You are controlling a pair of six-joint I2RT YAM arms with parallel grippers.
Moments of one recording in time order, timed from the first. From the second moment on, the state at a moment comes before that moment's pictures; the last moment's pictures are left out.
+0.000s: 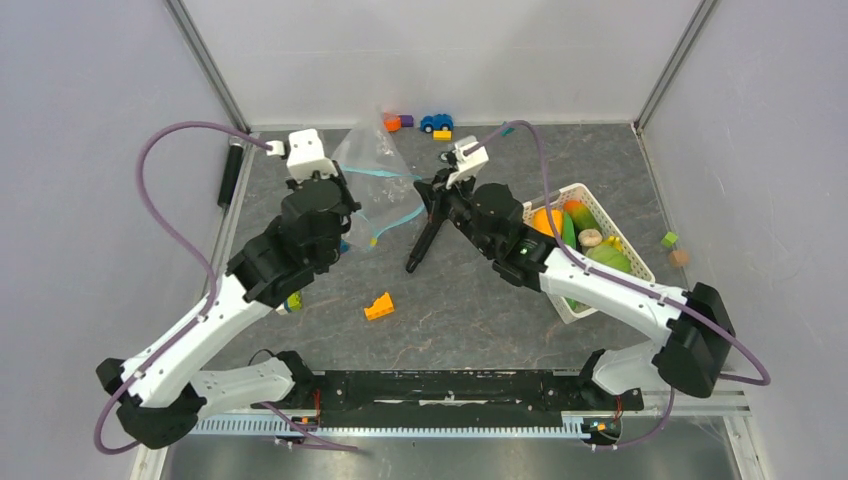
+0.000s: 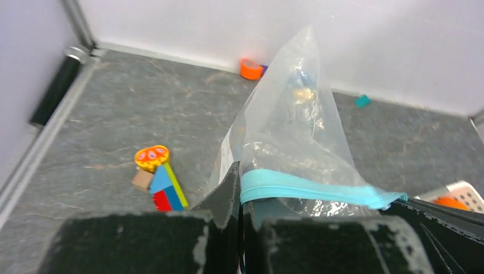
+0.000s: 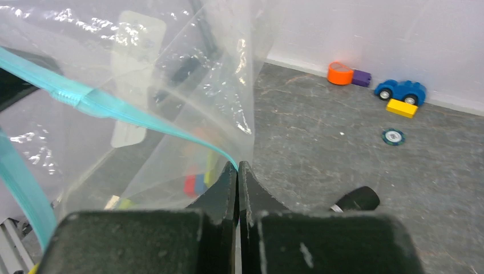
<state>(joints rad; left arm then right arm) -0.83 1.04 1.24 -0.43 -0.88 -0.37 0.92 1.36 1.07 0.29 0.30 0.21</state>
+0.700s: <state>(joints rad) -0.83 1.24 1.03 -0.52 -0.59 -0.51 0.80 1.54 0.98 0.11 0.49 0.30</state>
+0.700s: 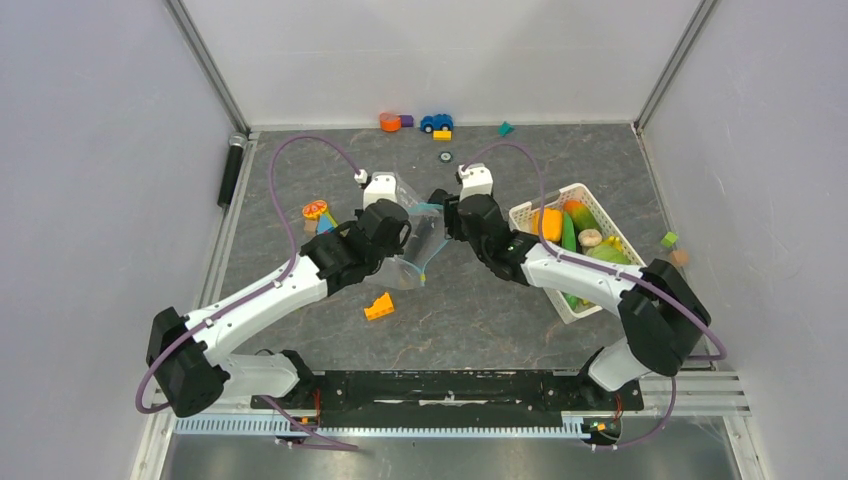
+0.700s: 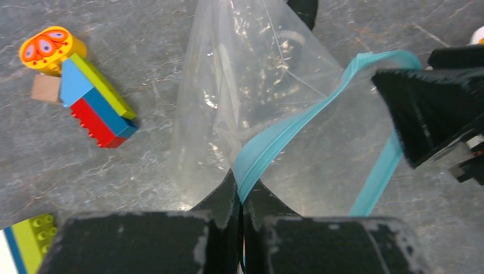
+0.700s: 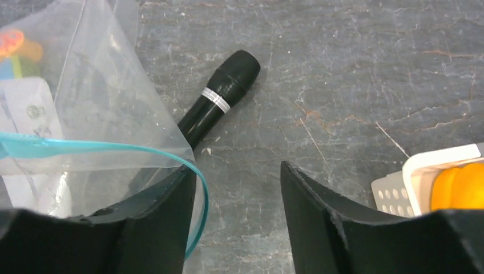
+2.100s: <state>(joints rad) -0.84 1.21 0.98 -0.70 -0.66 -0.71 0.68 1.50 0.81 0.27 0.08 0.30</state>
